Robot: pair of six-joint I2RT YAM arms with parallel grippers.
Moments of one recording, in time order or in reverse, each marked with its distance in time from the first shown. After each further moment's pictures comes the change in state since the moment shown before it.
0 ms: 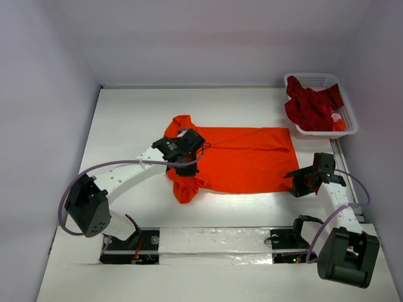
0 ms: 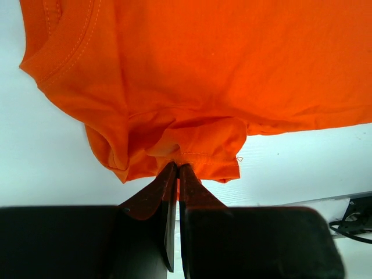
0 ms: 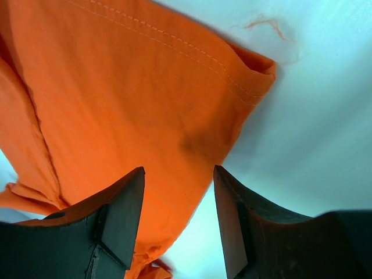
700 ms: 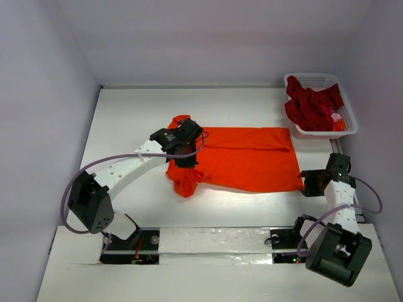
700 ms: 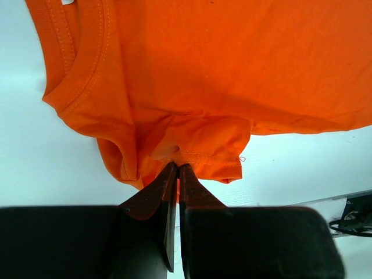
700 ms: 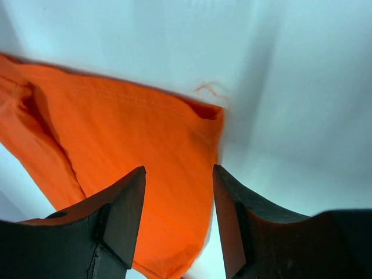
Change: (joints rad) left arm 0.057 0.036 0.107 -0.026 0.022 0.105; right arm -0.204 0.001 0.055 -0.077 0.060 0.021
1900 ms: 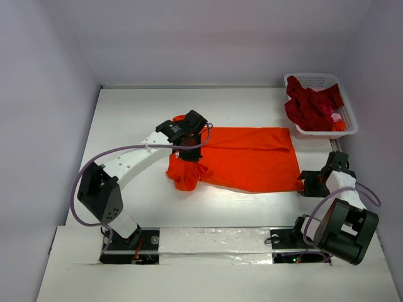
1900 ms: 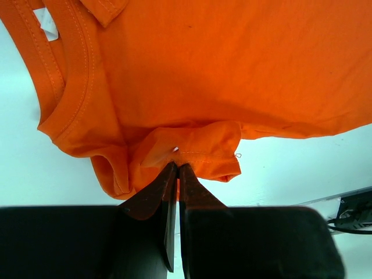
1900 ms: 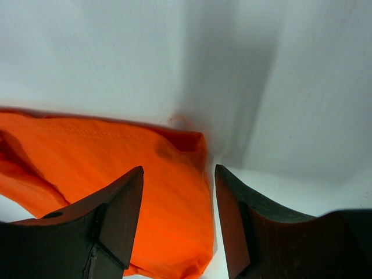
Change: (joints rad) left arm 0.028 0.106 0.114 -0.004 0.051 0.078; right arm -0.031 0.188 0.022 0.019 0.011 0.063
